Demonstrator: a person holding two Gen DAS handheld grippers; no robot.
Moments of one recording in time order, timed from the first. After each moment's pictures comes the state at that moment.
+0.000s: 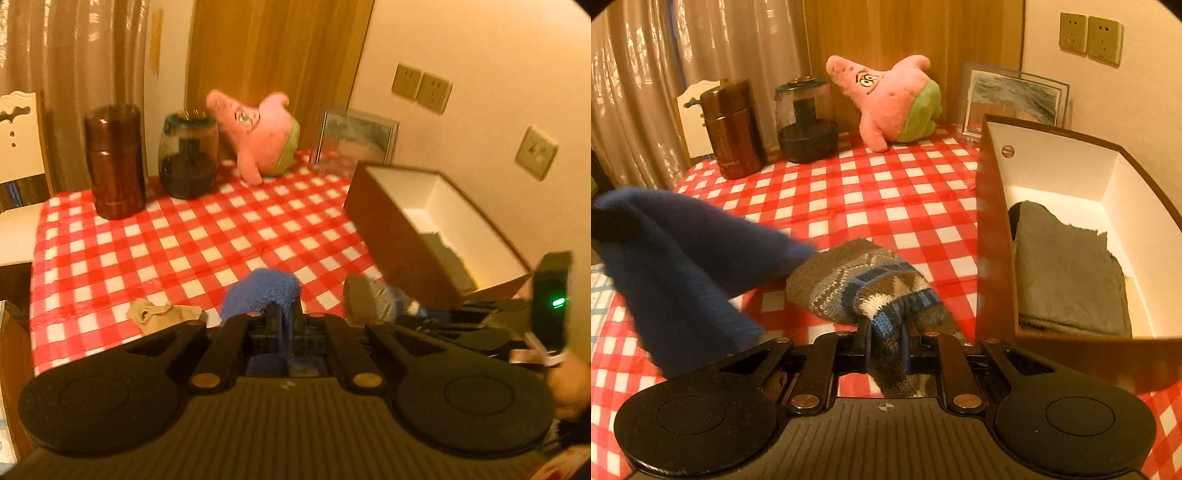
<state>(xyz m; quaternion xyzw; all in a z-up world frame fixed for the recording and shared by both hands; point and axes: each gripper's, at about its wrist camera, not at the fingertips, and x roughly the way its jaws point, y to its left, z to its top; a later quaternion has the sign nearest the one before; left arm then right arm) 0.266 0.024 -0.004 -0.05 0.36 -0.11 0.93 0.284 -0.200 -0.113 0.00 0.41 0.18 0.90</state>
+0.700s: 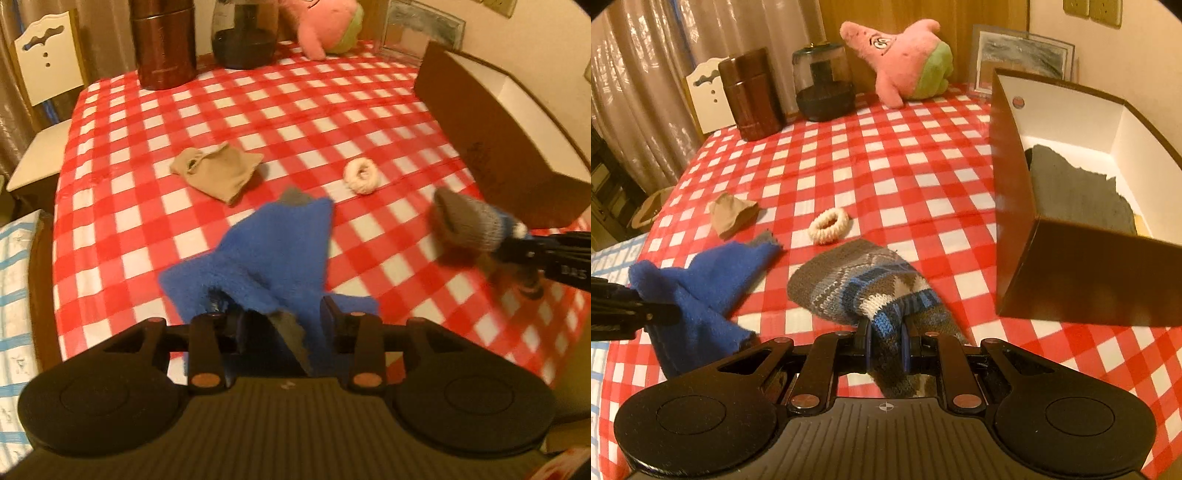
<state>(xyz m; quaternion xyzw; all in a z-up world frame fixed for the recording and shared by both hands) 0.249 0.046 -0.113 -0.02 0.50 -0.02 0.87 0.244 -0.202 -0.125 0.01 0.46 0.20 0.87</state>
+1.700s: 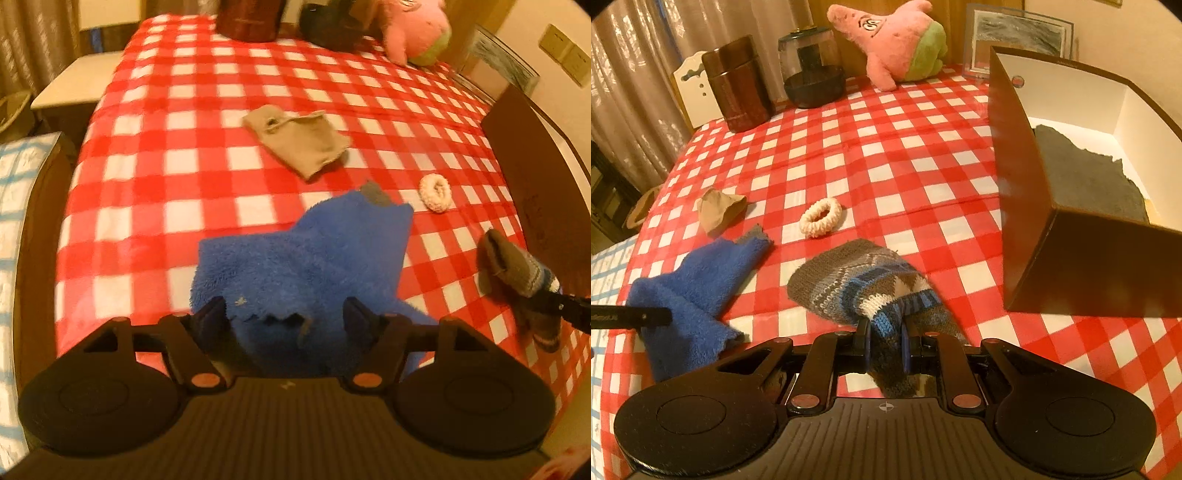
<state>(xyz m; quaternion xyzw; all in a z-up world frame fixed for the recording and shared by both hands) 0.257 0.098 -0.149 -0.12 0.51 0.04 0.85 0.259 -0.196 -0.137 0.02 0.48 0.18 0.86</state>
